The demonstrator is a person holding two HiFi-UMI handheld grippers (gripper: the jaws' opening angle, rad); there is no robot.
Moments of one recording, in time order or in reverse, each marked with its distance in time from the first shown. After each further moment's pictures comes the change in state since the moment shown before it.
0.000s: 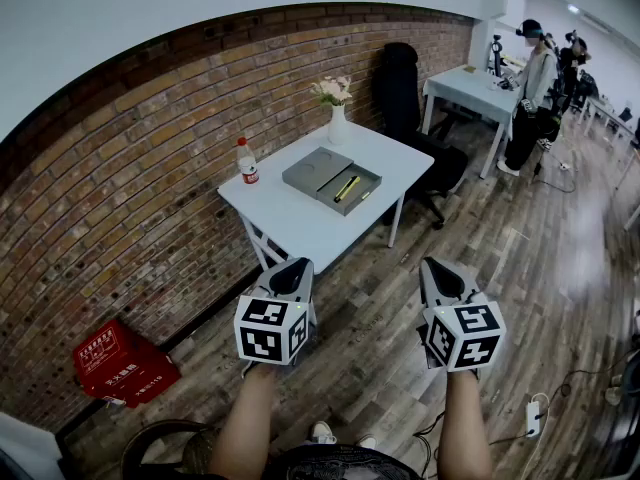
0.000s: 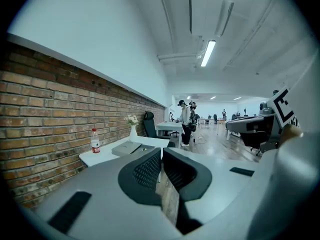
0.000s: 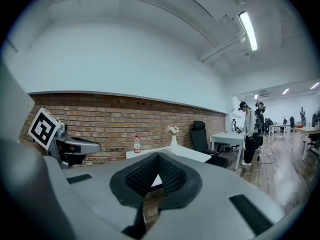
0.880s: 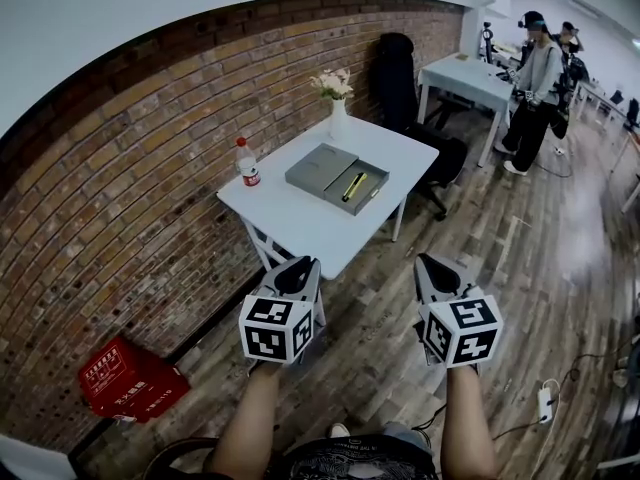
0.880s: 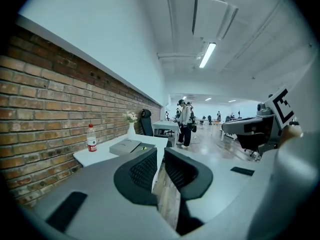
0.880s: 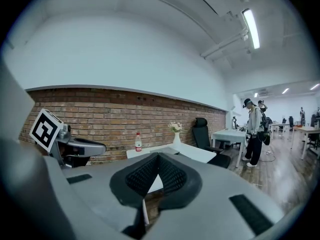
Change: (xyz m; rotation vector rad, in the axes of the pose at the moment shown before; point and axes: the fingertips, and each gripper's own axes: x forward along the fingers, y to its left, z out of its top) left arm 0.026 0.051 -0.012 -0.021 0.013 -0.073; right arm 0.056 0.042 -0.006 0.000 0.034 -0.008
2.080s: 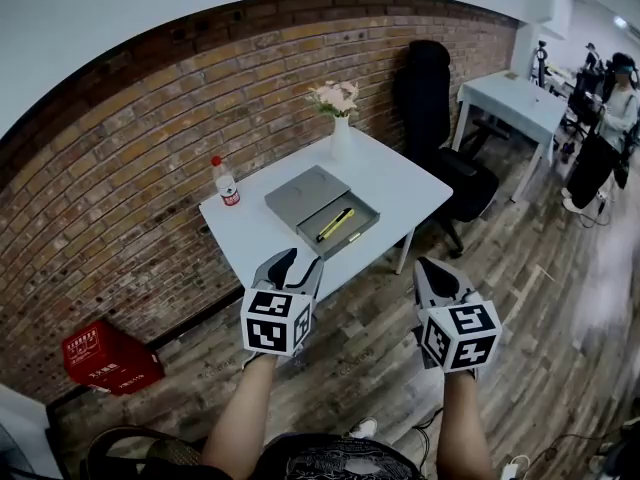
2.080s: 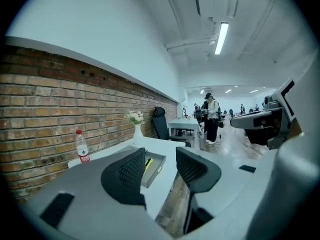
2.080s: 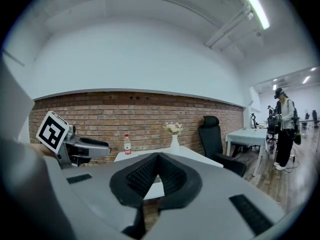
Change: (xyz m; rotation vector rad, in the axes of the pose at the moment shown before) left arm 0.220 -0.017 0.048 0.009 0.025 0.246; right arm 0.151 -0.199 0.024 -0.016 -0.003 0.209
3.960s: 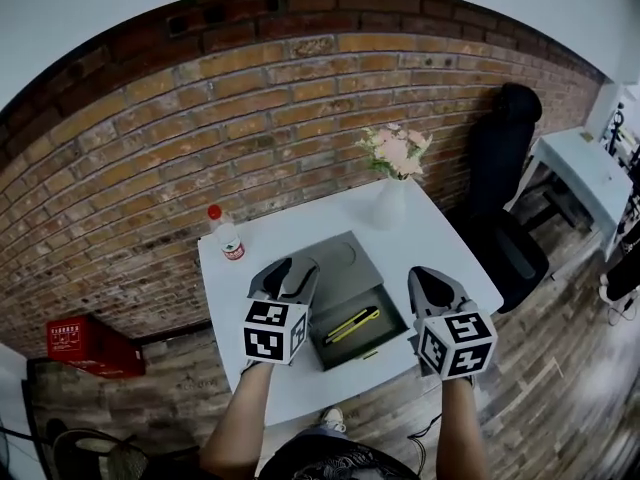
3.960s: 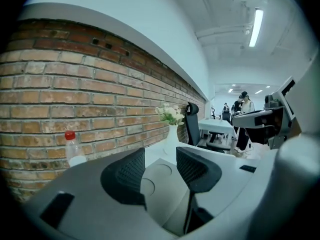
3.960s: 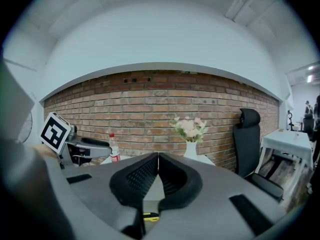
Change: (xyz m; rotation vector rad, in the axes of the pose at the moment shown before) left arm 0.230 0.196 0.037 -0.143 0.037 0.248; right arm 0.346 -0.056 0.060 -0.087 0.076 0.274
